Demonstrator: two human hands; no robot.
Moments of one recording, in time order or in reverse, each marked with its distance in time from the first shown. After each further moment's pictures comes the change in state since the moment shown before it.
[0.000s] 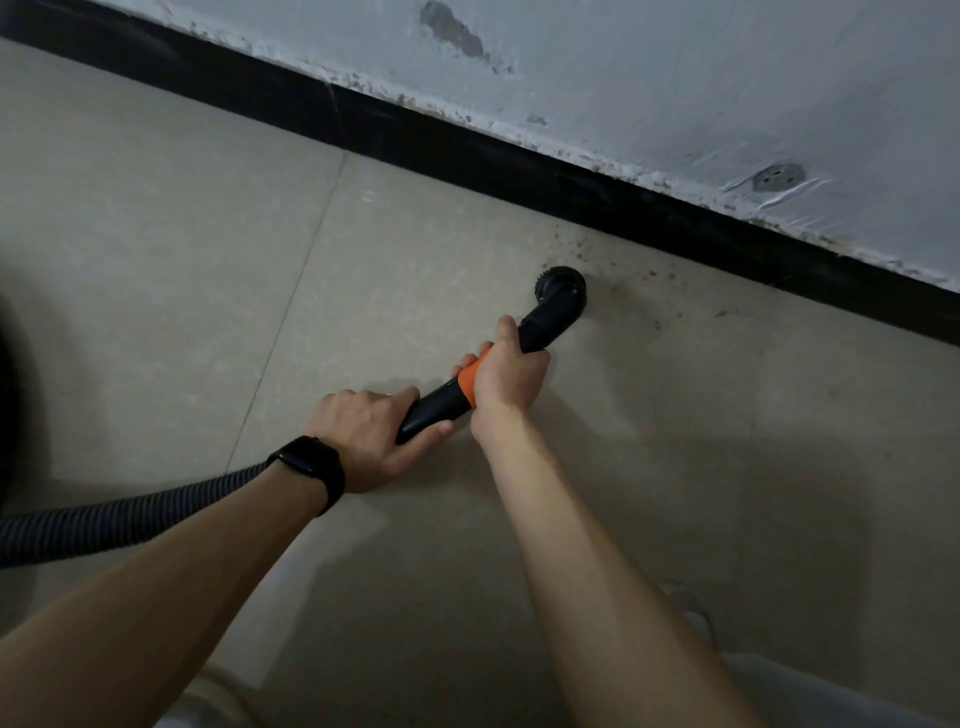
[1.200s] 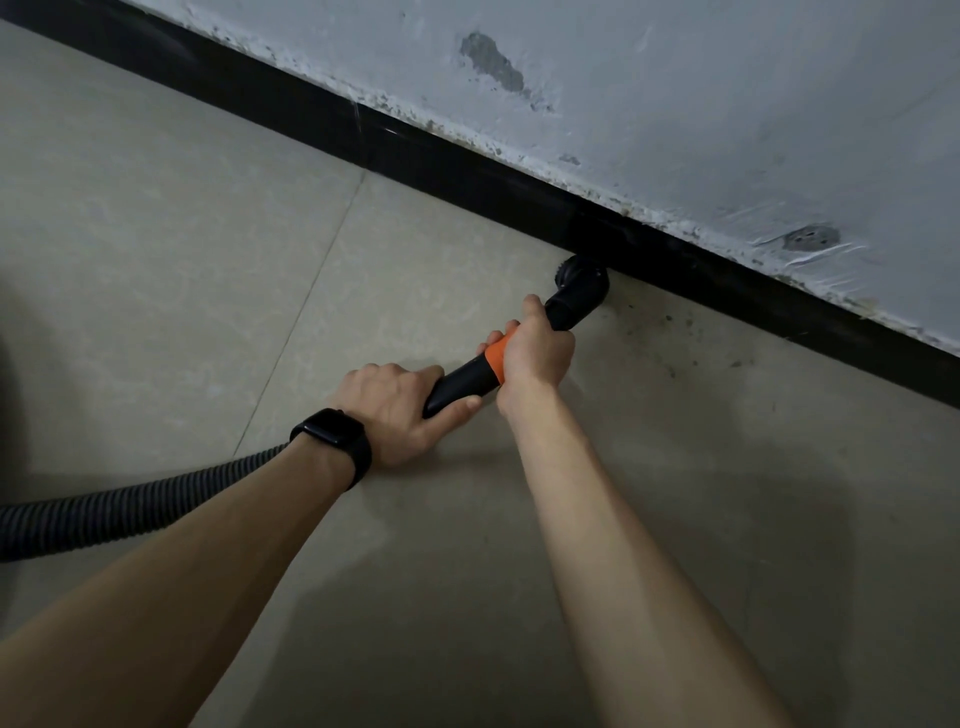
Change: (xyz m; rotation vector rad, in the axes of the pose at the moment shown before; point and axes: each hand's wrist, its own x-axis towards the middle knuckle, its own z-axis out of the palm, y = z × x) left_hand 0.059 -0.010 -0.014 -0.107 0.050 -0.031; right_hand 0.040 -0.040 0.040 -0.044 -0.037 -0.065
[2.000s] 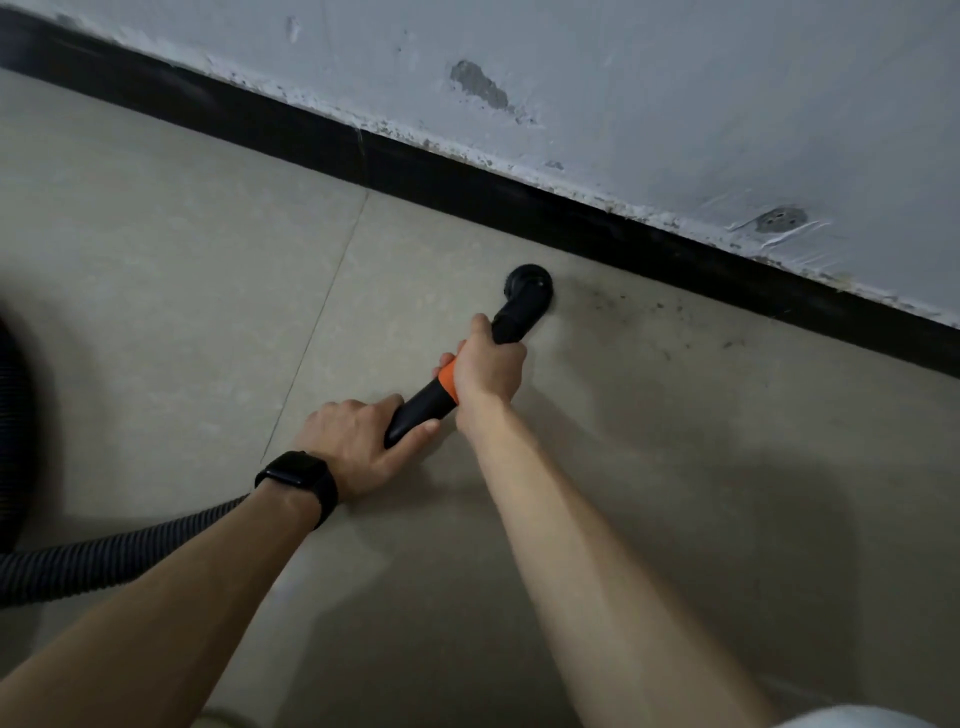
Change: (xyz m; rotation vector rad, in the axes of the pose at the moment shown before) left_hand -0.056 -0.028 0.001 -0.031 -0.028 -0.071; right_hand -0.041 0.041 0.015 -0.148 -0.016 0.020
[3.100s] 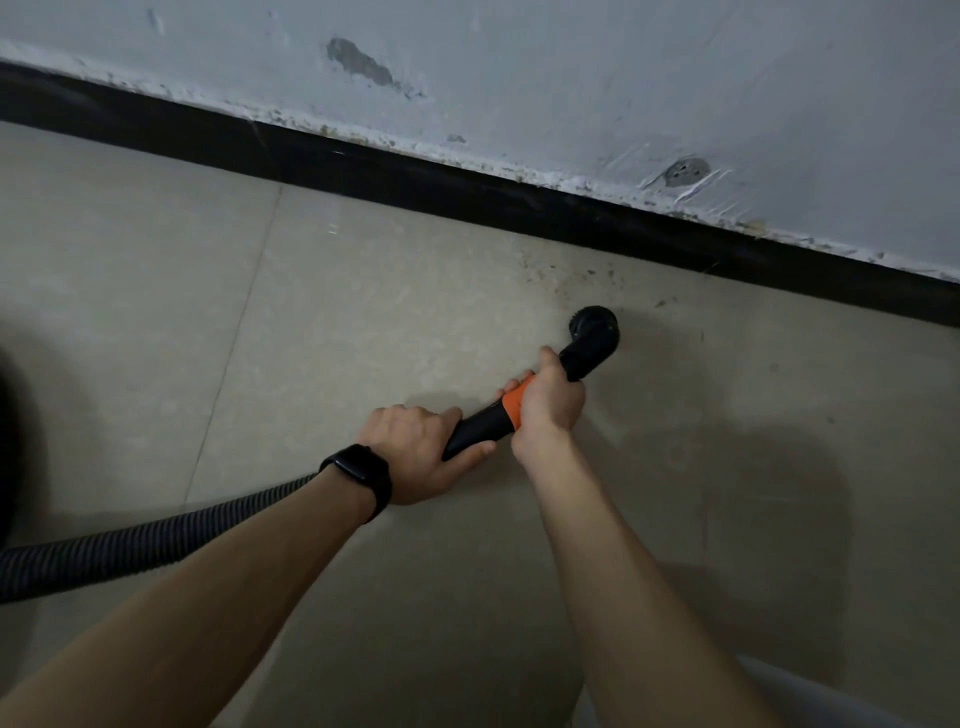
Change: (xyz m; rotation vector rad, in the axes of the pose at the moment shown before) left_hand 0.021 0.109 0.031 0.201 -0.125 0.275; right_hand 0.023 -0.013 -0.136 0.320 0.201 0.062
